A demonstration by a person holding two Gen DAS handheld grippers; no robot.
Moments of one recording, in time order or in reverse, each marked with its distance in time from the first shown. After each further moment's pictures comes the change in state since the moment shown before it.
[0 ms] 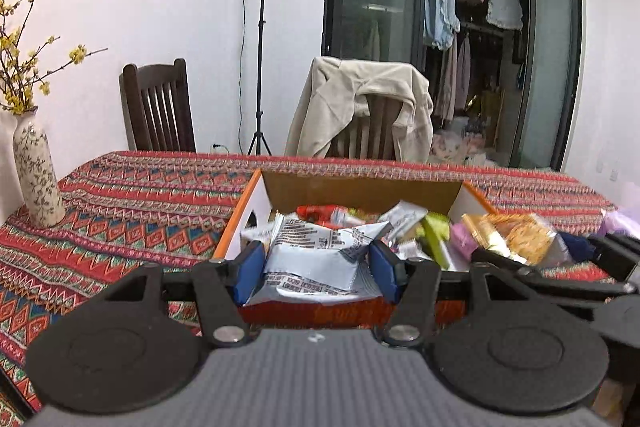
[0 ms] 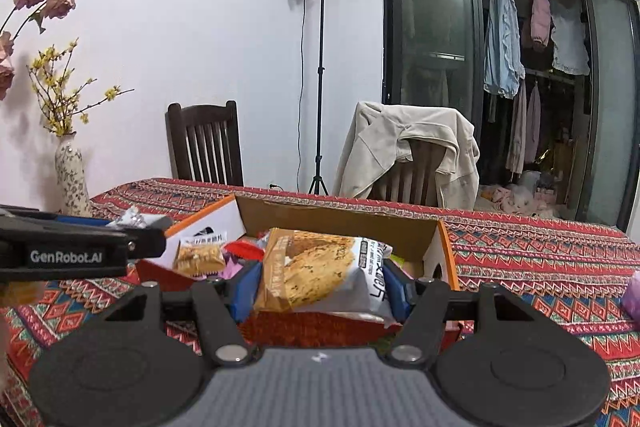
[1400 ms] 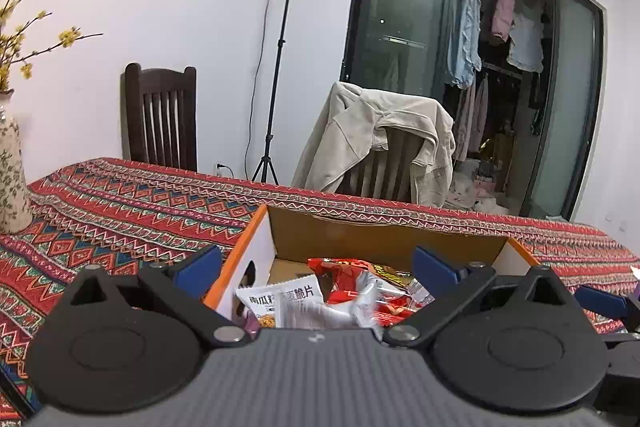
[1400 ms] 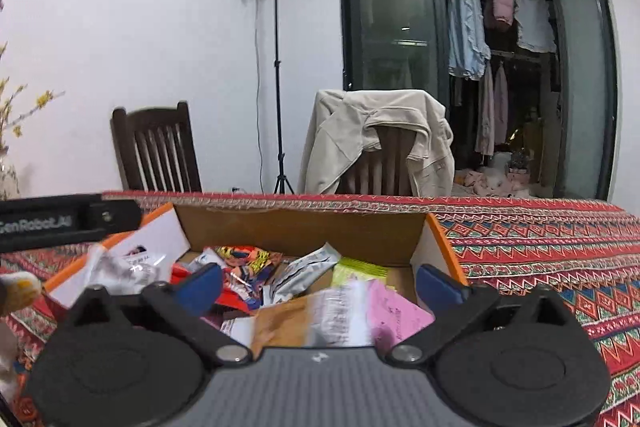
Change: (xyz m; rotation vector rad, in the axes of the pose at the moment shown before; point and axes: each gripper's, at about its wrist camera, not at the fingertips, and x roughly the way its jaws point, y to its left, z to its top) left arm 0.091 0.027 0.007 -0.107 -0.092 0.015; right arm 0.098 -0.023 -0.005 0.101 -0.003 -0.103
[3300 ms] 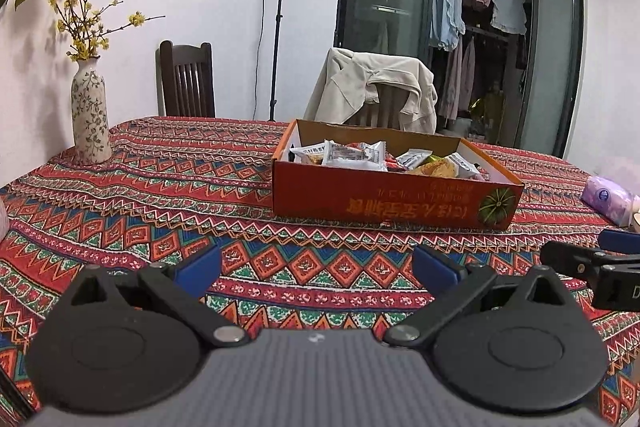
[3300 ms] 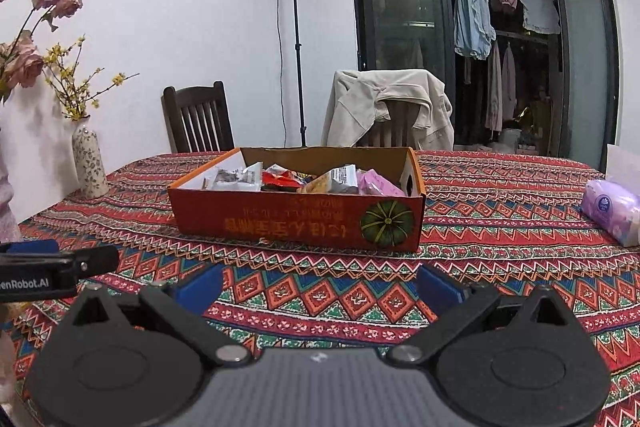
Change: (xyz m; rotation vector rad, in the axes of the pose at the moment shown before) left arm -0.196 0.027 -0.088 0.076 0.094 -0.006; right arm -0.204 0.011 -0.068 -0.006 0.080 0.058
